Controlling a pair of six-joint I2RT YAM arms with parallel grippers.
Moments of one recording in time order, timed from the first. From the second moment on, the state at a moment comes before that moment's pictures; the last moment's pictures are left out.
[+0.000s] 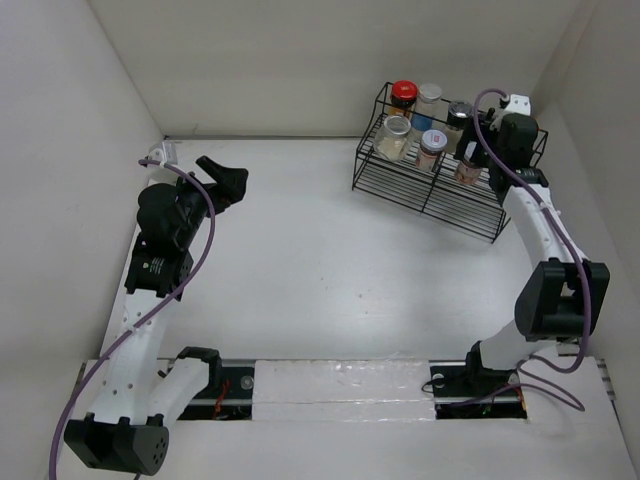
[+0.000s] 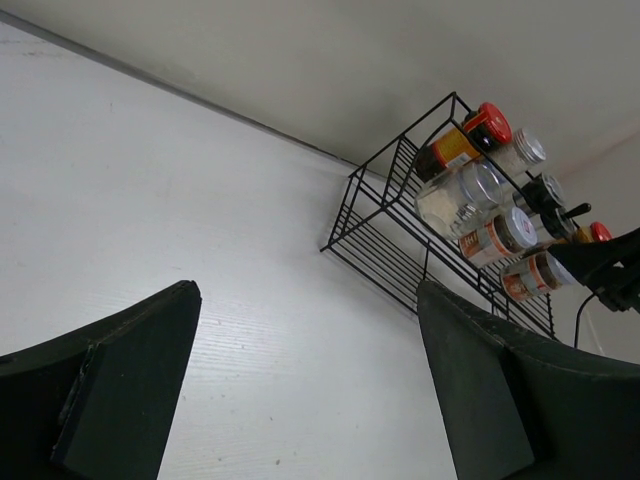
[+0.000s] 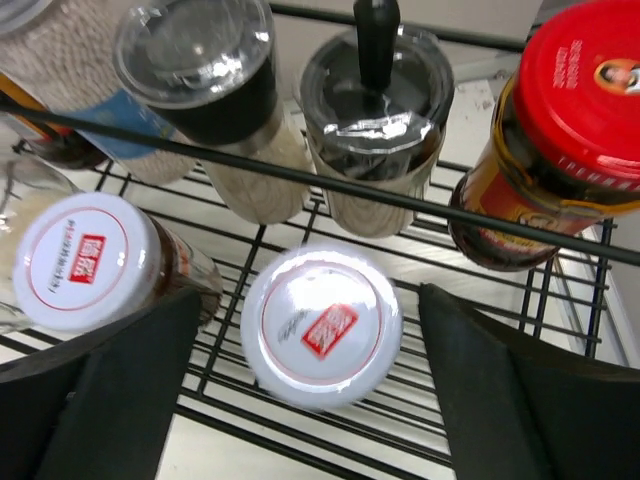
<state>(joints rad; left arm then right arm) -0.13 0.87 0.98 -0.21 0.09 -0.64 -0.06 1.57 1.36 -0.15 0.06 0.13</state>
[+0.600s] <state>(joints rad) -0.13 0.87 0.98 -0.21 0.09 -0.64 0.20 1.12 1.17 0.05 -0.01 0.15</state>
